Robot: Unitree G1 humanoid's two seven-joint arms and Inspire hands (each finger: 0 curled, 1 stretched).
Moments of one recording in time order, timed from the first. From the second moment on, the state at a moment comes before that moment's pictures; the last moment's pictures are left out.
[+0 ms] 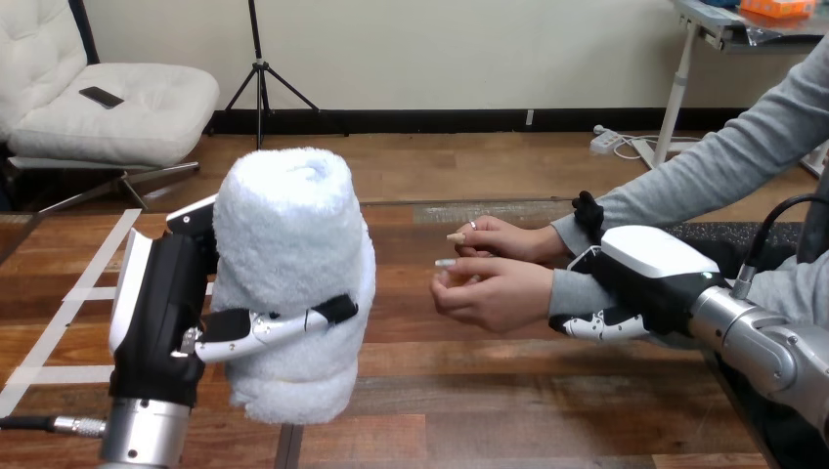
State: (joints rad) left arm 0.08 0.18 0.10 0.08 0.01 -0.62 -0.10; right arm -0.73 -0.60 0.48 1.22 -0.65 -0.67 -0.07
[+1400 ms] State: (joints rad) left arm -0.09 0.18 0.09 0.20 0.04 -0.61 -0.10; right arm -0.73 -0.63 0.38 1.11 -0.54 -0.74 0.07
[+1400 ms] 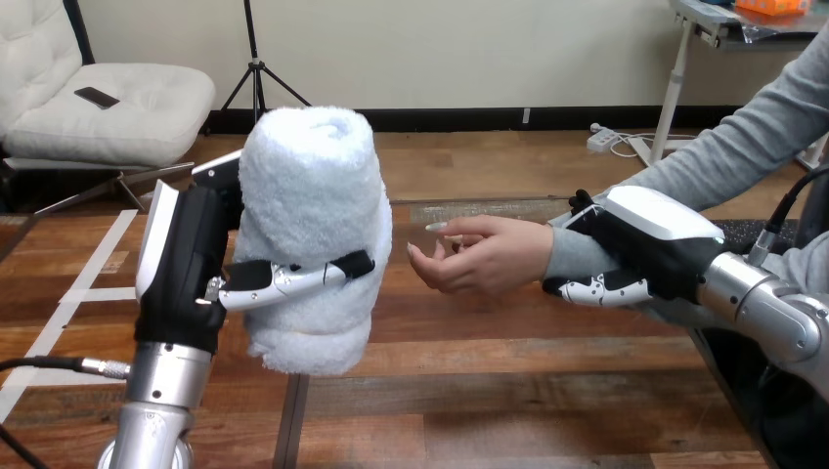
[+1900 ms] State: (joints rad) left arm -0.11 0.18 0.09 0.24 0.04 -0.62 -0.10; right arm -0.73 -0.63 0.38 1.10 -0.53 -0.75 0.08
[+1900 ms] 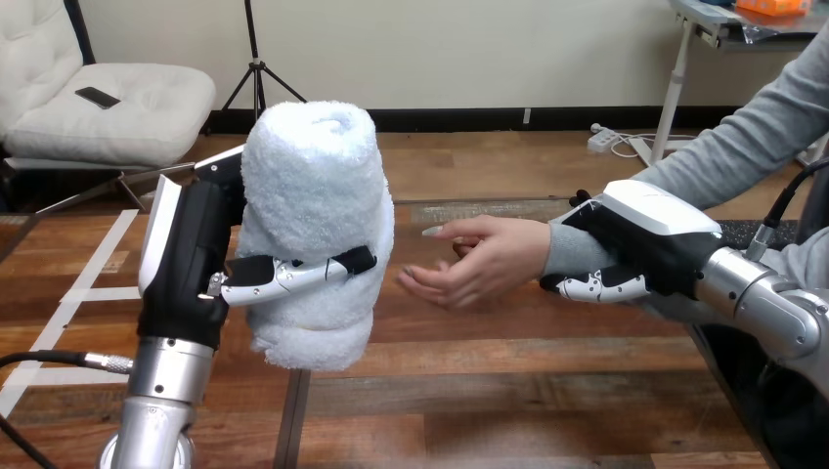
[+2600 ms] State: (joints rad) left arm -0.24 0.18 0.10 0.51 0.05 -0.74 -0.07; right arm -0.73 -0.63 0.37 1.09 -0.52 -0.75 0.08
